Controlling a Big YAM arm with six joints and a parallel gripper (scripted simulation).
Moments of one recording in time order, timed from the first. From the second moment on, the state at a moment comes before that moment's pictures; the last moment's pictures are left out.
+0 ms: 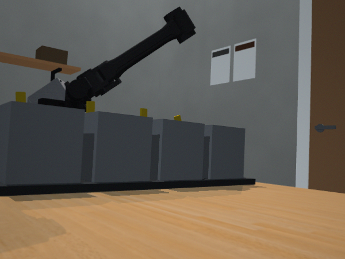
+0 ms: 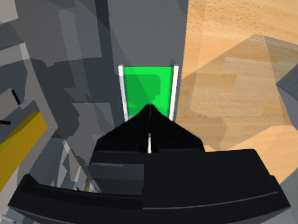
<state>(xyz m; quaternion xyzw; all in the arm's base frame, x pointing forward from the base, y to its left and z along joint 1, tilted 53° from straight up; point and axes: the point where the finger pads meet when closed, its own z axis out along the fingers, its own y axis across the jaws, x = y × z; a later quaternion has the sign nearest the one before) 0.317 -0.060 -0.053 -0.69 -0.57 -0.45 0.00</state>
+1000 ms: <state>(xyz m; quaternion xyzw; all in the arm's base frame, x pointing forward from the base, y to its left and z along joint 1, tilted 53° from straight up) 0.304 -0.072 -0.047 -0.69 -0.56 -0.45 0.01</state>
